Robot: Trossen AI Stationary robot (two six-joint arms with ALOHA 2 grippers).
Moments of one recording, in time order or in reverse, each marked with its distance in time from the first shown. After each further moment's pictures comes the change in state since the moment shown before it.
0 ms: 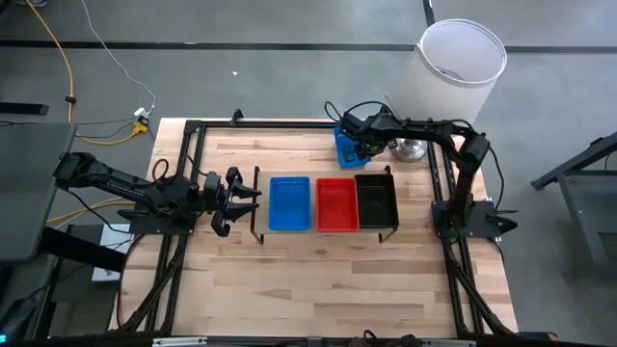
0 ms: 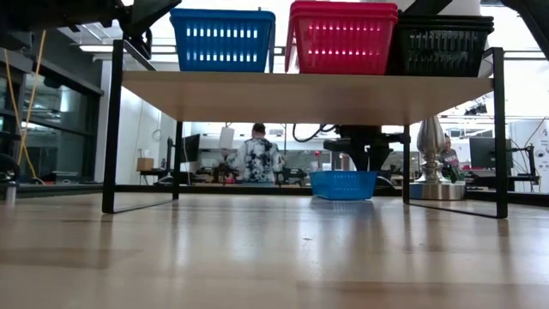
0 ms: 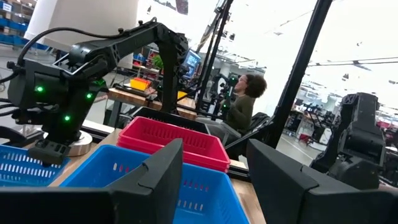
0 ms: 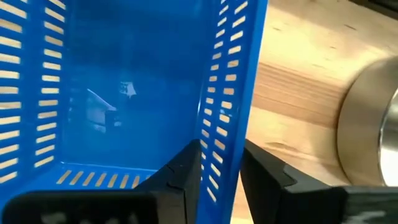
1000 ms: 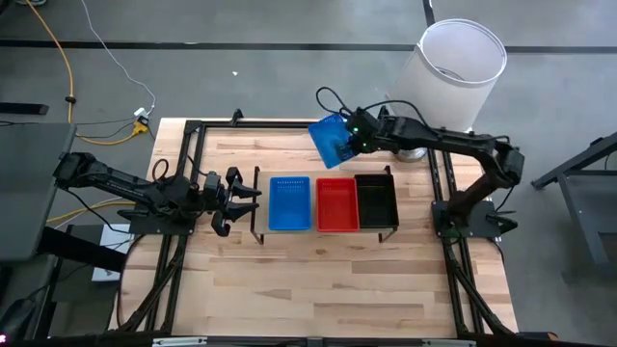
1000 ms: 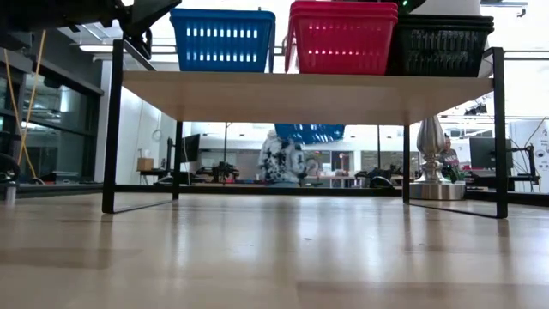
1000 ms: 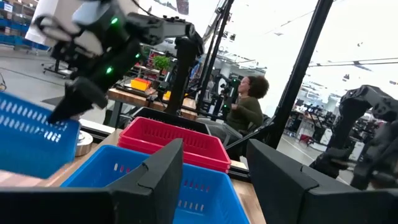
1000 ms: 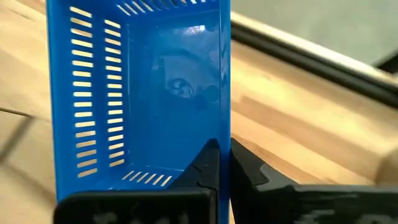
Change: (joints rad) left arm 0.000 0.000 0.000 0.001 -0.003 0.000; right arm 0.164 -0.314 0.000 0.143 -0.005 -0.082
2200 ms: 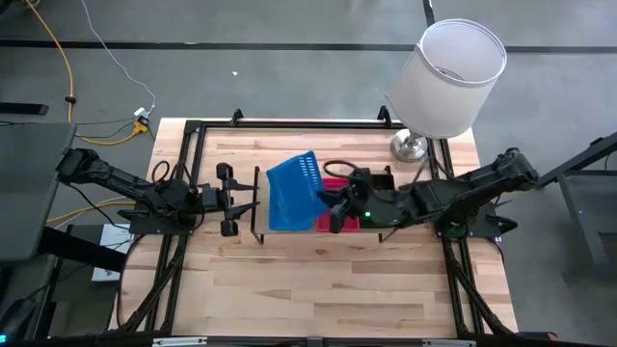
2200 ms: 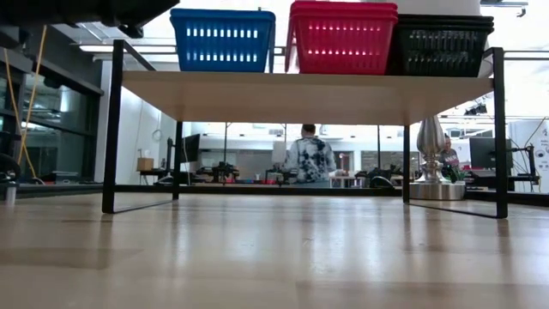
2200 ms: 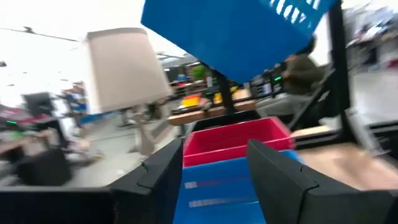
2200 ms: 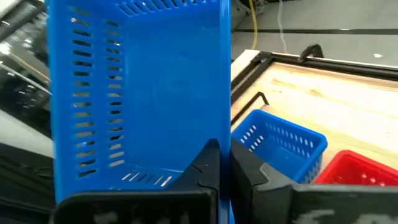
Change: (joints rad) left arm -0.074 0.000 0.000 0.001 -0.185 0.566; right arm 0.763 -0.084 0.137 0.395 0.445 0.245
